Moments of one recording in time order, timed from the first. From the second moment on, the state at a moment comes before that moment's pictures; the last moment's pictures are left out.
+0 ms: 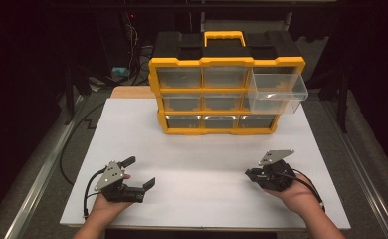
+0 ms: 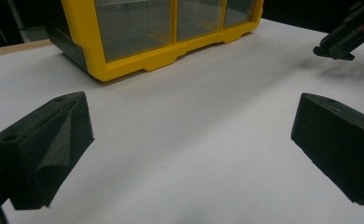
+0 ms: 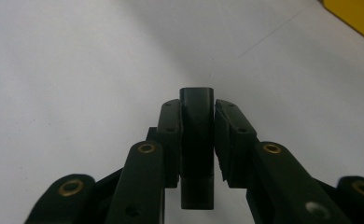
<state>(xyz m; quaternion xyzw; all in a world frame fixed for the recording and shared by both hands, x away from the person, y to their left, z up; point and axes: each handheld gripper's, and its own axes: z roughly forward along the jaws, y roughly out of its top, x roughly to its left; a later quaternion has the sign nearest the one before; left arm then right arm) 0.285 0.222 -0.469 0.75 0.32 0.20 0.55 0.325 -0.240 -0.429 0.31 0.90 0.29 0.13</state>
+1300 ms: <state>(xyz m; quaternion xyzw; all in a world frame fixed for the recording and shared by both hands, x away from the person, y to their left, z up) 0.283 0.219 -0.469 0.75 0.30 0.21 0.55 0.338 -0.240 -0.406 0.27 0.94 0.21 0.07</state>
